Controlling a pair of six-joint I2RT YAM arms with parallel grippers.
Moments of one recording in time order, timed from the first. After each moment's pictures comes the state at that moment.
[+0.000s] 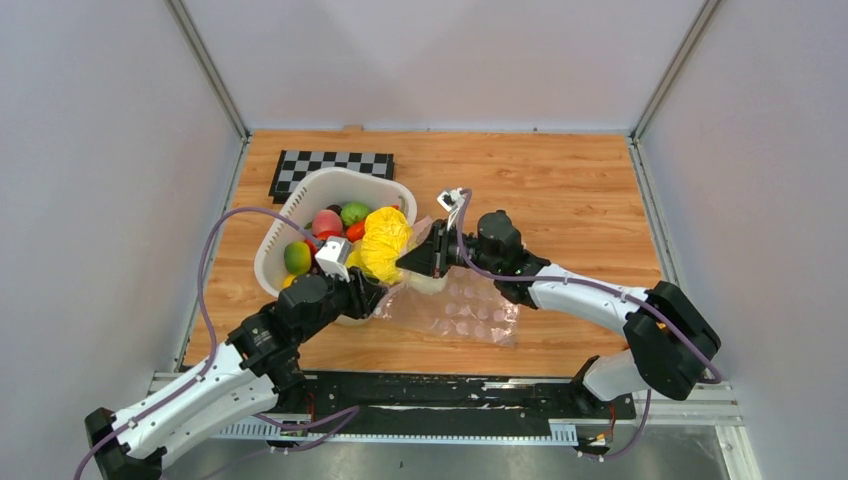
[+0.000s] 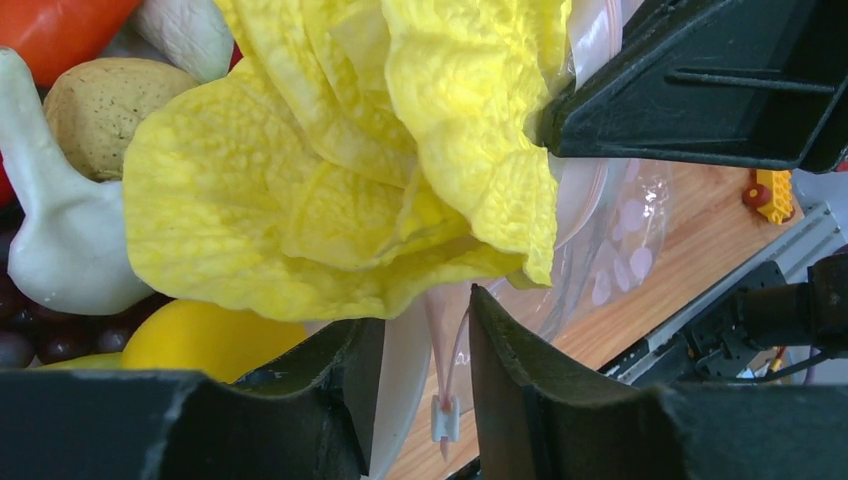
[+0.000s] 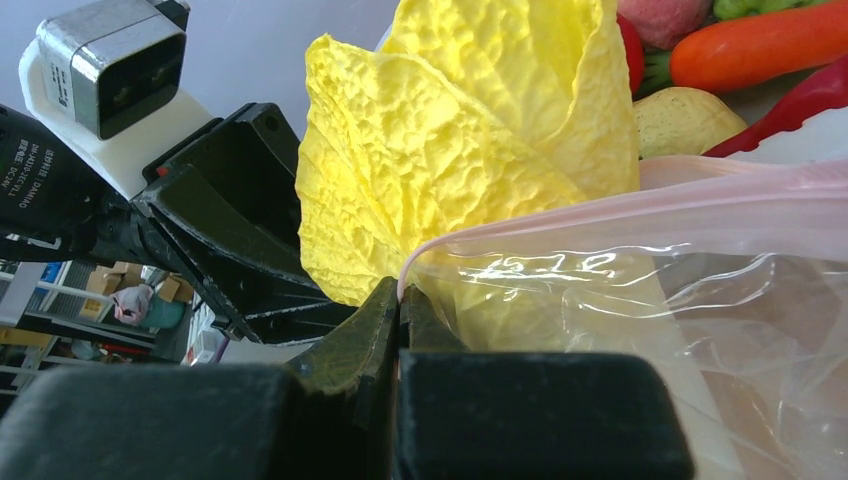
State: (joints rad) left arm -0.86 0.54 0.47 -0.30 -0.17 -0.54; right arm 0.80 1.43 0.78 0.53 -0.51 0.71
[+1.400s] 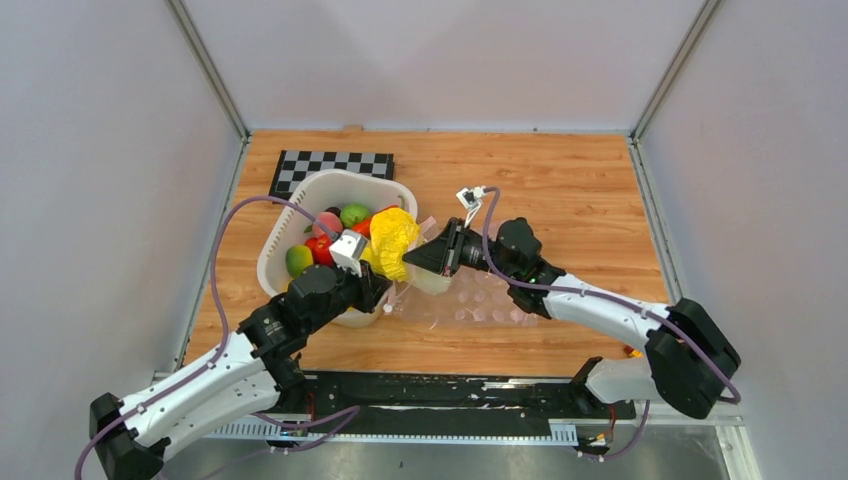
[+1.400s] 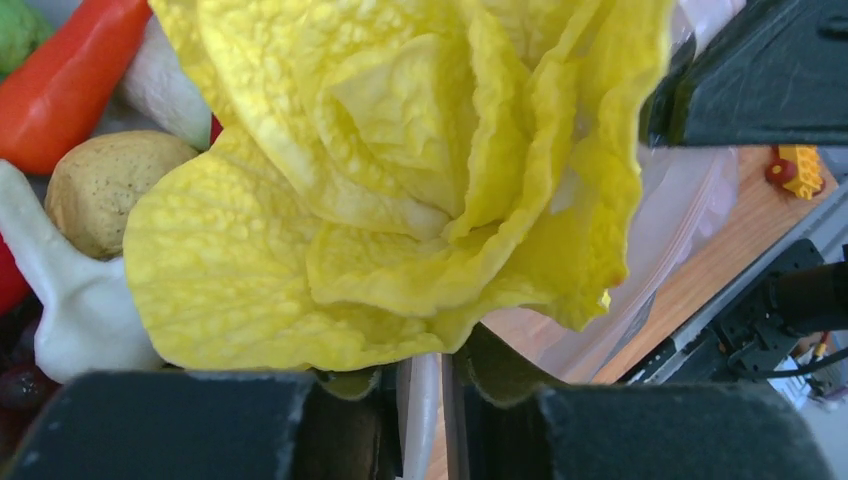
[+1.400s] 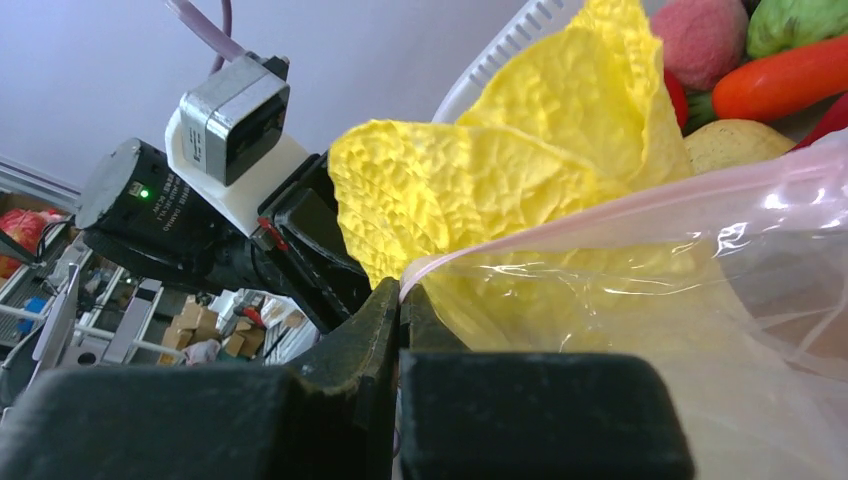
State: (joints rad) left arm -0.85 0.65 0.50 -0.20 -0.15 -0.41; right arm 0.80 1.34 0.70 0.68 -0.48 0.90
